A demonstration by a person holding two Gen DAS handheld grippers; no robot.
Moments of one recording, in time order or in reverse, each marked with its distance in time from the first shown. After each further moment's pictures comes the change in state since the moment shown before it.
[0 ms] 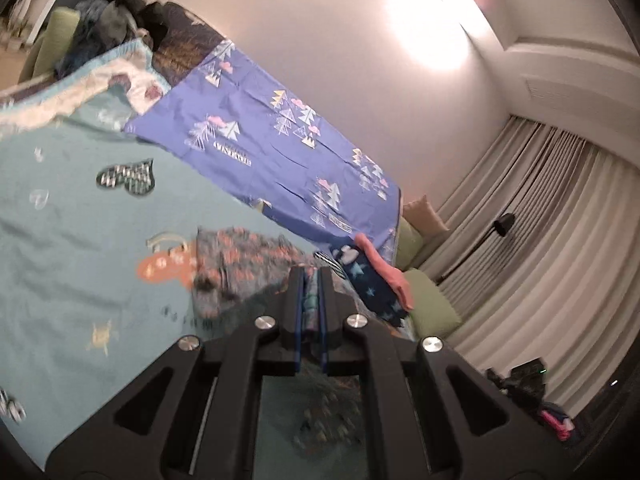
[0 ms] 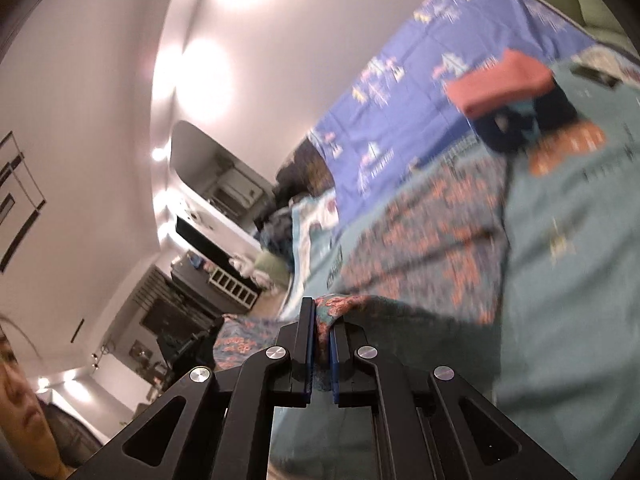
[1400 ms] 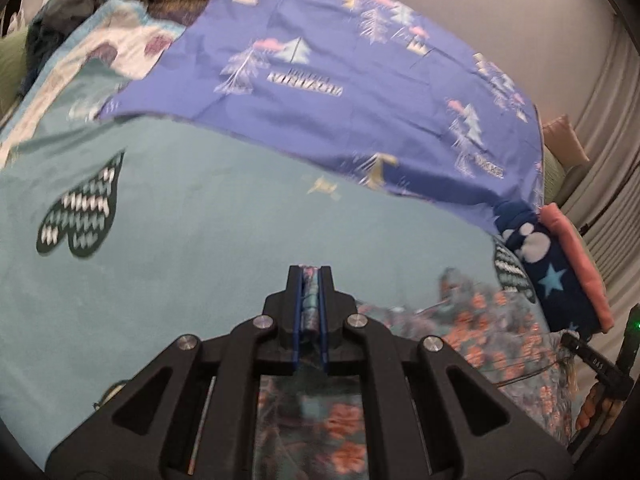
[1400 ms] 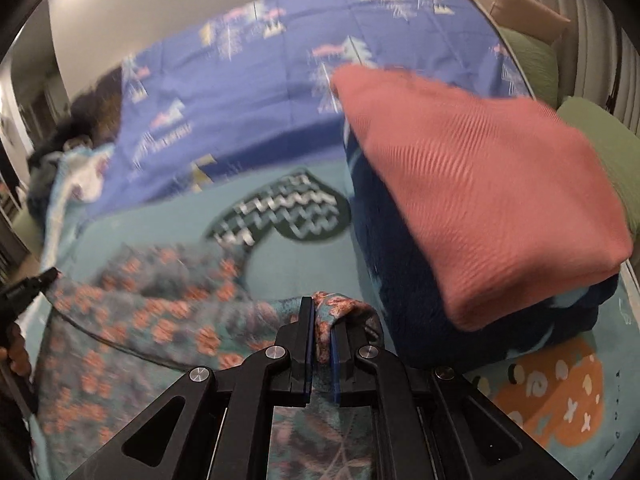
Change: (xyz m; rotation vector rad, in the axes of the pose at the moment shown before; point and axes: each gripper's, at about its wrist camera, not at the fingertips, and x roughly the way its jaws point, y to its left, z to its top) left arm 0.370 0.093 0.052 0.118 0.285 0.435; right arm 0.293 -0.174 0.162 -0.240 0.236 -0.856
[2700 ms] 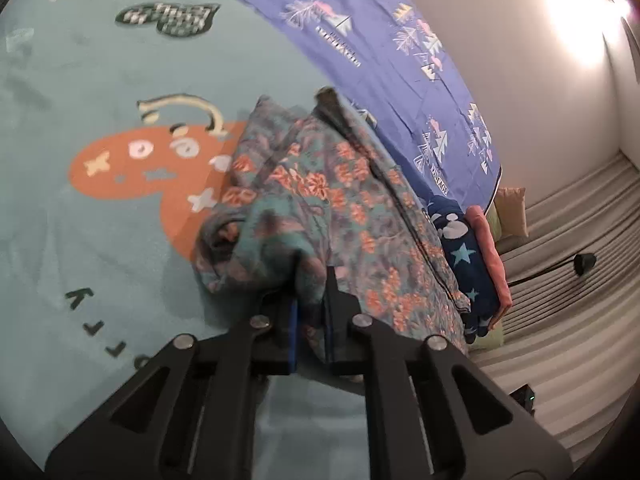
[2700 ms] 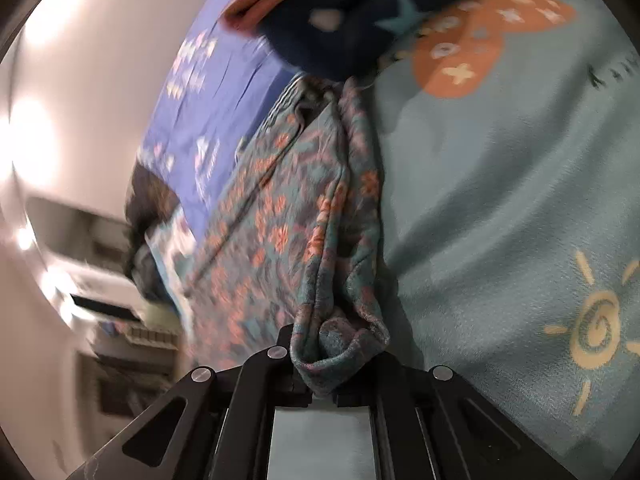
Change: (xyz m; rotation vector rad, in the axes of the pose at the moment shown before) left arm -0.105 0.022 -0.154 -0.383 0.046 -0.242; right arm -0.081 -0.051 -0.145 0.639 0.094 0.506
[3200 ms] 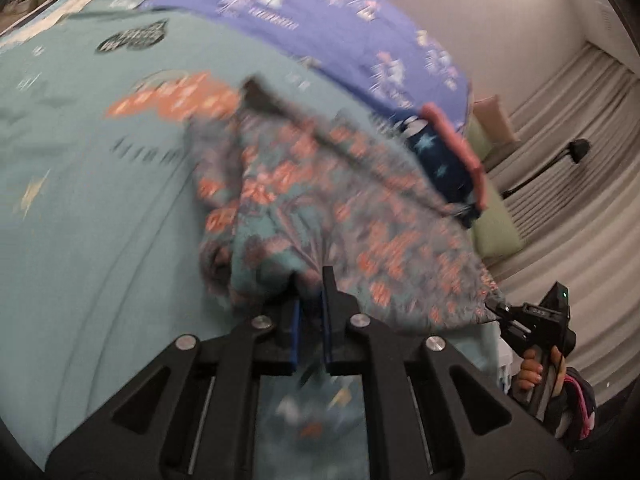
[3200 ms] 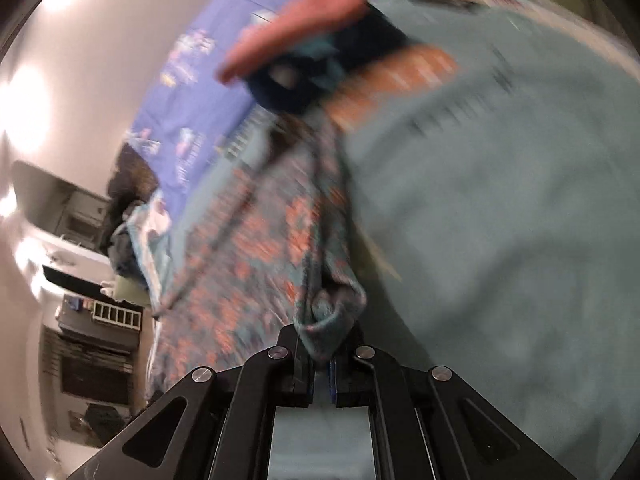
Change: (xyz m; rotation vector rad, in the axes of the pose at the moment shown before) left arm -0.100 -0.031 -0.119 0.237 0.118 0.054; right arm -0.098 -0.053 -0.030 -0.069 0.055 -0.178
